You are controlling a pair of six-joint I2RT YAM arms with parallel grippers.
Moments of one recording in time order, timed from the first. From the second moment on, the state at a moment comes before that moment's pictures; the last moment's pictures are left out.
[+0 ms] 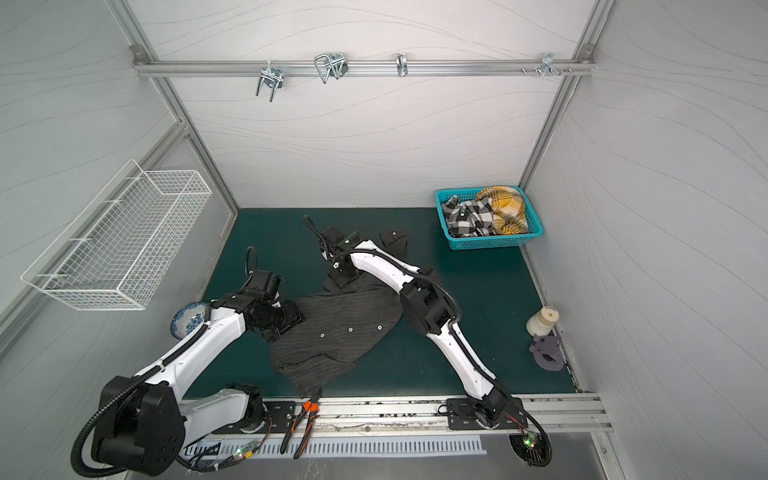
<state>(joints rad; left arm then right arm) -0.16 1.15 0.70 -0.82 0.20 -0.79 0.87 2.45 2.25 -1.06 0.00 0.01</state>
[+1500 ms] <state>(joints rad) -0.11 1.21 0.81 -0.69 0.31 -0.87 0.55 1.85 1.94 -0.42 -0.73 0.75</state>
